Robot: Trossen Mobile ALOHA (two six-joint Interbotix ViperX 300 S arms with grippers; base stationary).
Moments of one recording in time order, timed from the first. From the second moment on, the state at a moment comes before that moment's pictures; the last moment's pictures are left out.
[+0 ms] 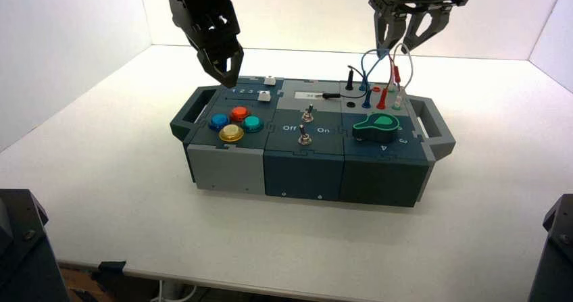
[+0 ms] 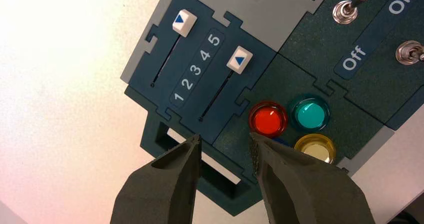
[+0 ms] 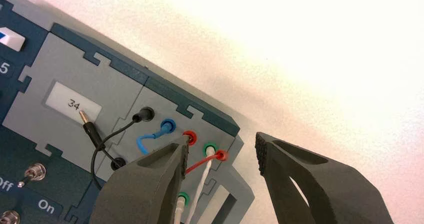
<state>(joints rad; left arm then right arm) -0.69 -0.08 0.77 0.17 0.57 0.31 0.31 -0.03 0.64 -0.02 0.59 -0.06</state>
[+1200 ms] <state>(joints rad) -0.69 -0.19 0.77 0.17 0.55 0.26 0.31 -0.32 0.72 -0.02 0.64 -0.02</state>
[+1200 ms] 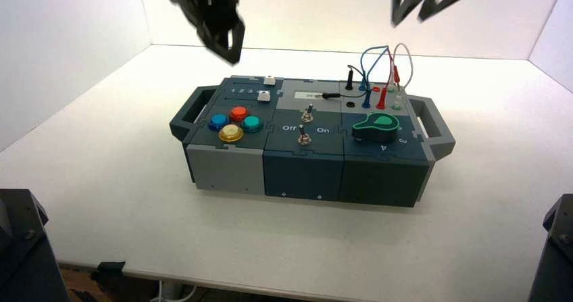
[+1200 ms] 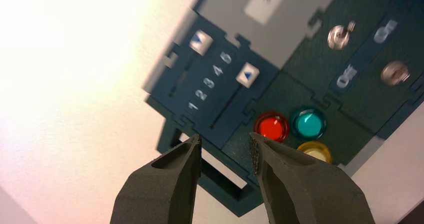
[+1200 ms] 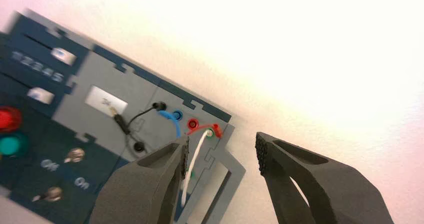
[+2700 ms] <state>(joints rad) -0.17 -1.07 1.02 0.17 0.54 -0.01 0.26 -1.32 1.07 -0.02 0.61 0.02</state>
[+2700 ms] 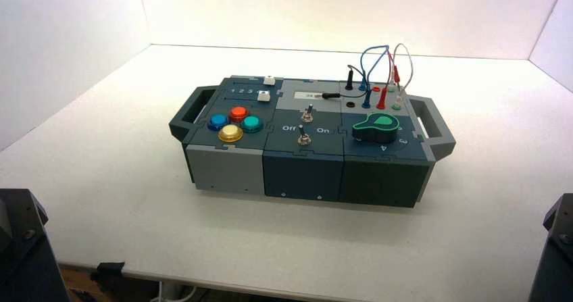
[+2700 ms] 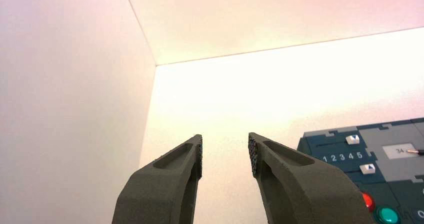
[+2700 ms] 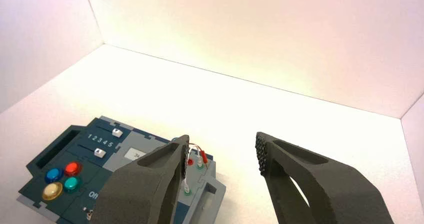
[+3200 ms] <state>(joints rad) -0.17 -1.07 1.04 0.17 0.53 -0.02 0.26 -1.31 1.08 -0.02 0.61 0.02</state>
